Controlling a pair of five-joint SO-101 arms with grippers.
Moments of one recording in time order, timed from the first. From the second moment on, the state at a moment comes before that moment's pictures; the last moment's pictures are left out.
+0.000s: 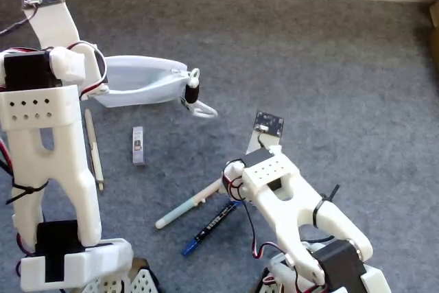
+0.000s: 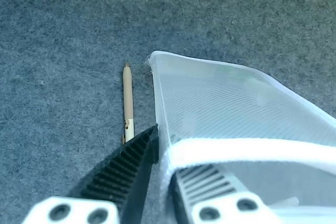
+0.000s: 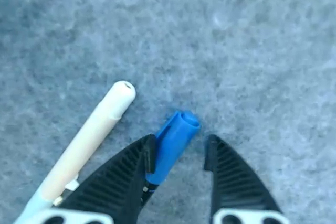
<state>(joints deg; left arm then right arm) -12.8 -10.2 -18.4 97.3 15.4 -29.5 -15.7 53.9 54.8 -40.3</state>
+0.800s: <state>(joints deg) -12.8 -10.2 -18.4 97.3 15.4 -29.4 -32.0 54.2 63.3 -33.5</state>
